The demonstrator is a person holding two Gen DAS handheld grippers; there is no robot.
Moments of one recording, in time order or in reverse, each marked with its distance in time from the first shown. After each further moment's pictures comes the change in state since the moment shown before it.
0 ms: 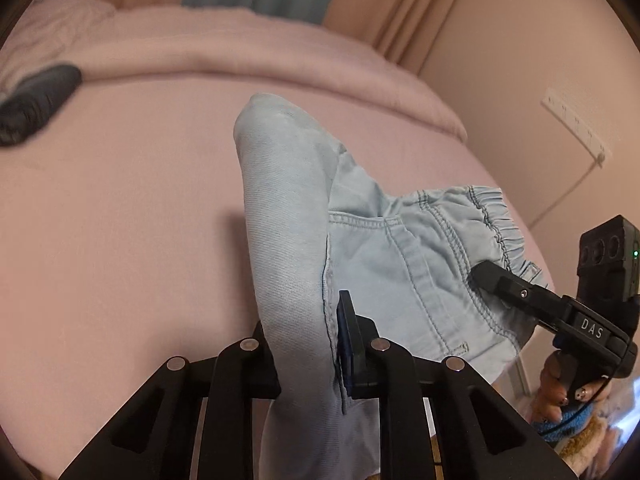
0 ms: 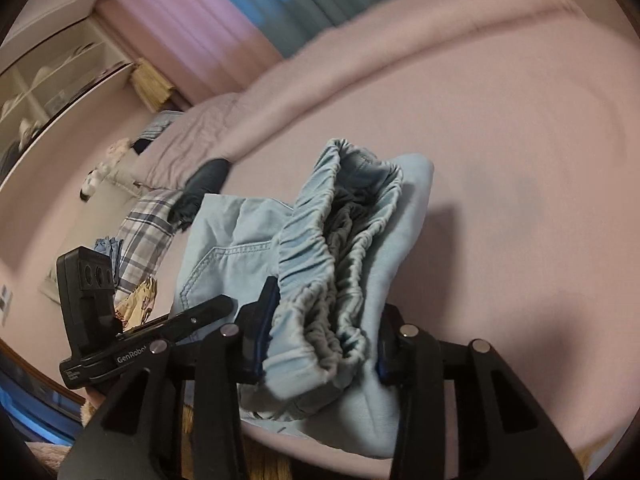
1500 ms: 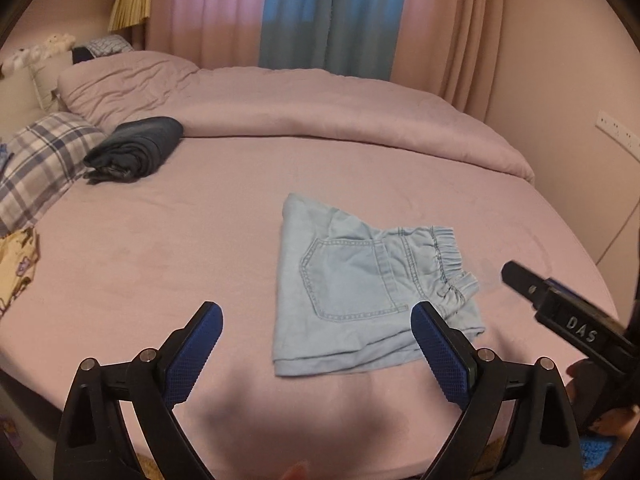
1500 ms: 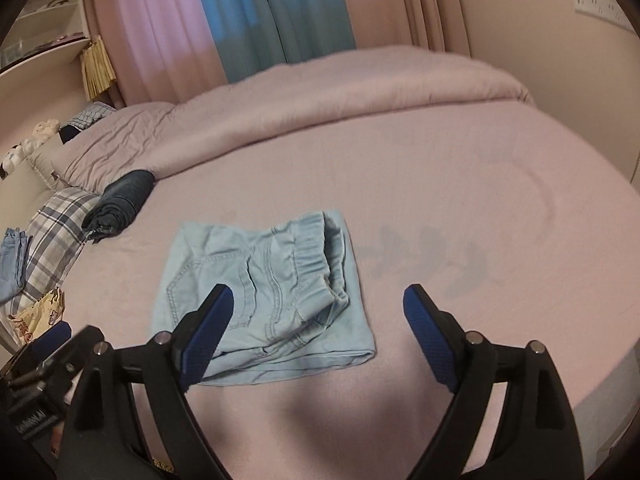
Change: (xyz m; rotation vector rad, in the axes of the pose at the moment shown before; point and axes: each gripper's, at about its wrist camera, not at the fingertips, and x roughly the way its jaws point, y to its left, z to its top) left arm -0.059 0.001 -0.028 -0.016 -0.184 0.336; right arm 0.004 0.061 0.001 -0.120 -0.149 -0.432
